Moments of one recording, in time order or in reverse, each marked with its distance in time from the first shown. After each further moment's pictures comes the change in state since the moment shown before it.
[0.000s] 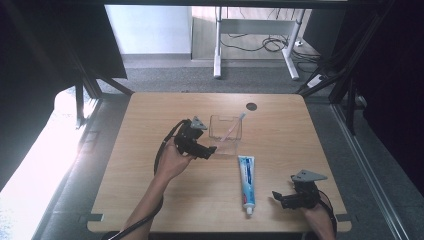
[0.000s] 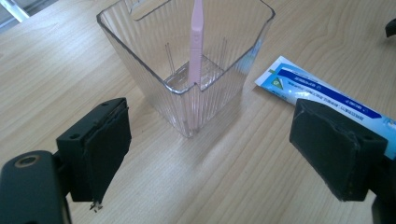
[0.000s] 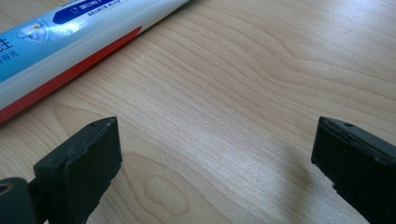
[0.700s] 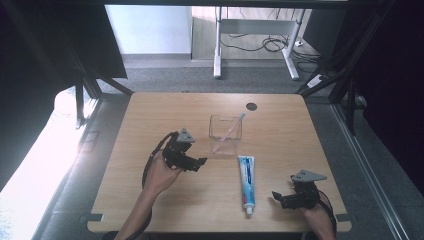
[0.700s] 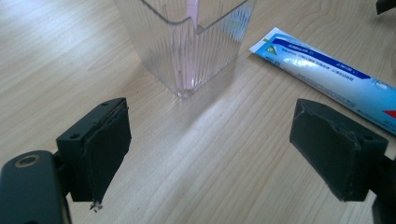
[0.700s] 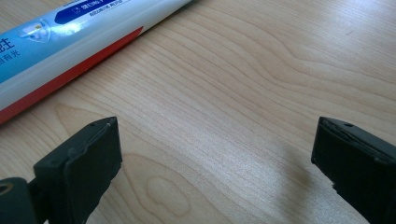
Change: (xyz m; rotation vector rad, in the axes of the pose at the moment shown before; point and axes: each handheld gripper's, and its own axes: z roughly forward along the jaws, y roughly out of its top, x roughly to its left) left arm -0.004 -0.045 -0.016 -0.016 -0.009 -0.037; right arm 0.001 0.000 0.000 0.000 0.000 -0.002
